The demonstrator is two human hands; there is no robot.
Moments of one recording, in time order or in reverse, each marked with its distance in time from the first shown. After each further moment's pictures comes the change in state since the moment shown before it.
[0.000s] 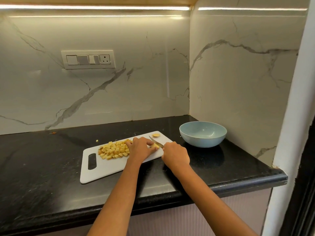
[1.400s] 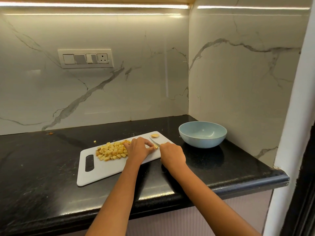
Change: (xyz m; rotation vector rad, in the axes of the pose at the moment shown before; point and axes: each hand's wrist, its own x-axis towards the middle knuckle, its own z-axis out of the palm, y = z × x) left_hand 0.001 0.002 0.001 -0.096 0.044 -0.054; right_hand 0.004 -0.006 -0.001 -0.132 -0.021 -0.115
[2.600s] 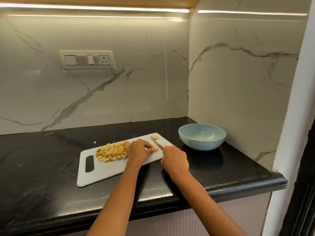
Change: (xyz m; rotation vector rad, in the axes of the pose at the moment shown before) left_hand -0.002 0.000 0.001 -0.070 0.019 -0.016; right_hand -0.009 0.001 0.000 0.135 0.009 0.123
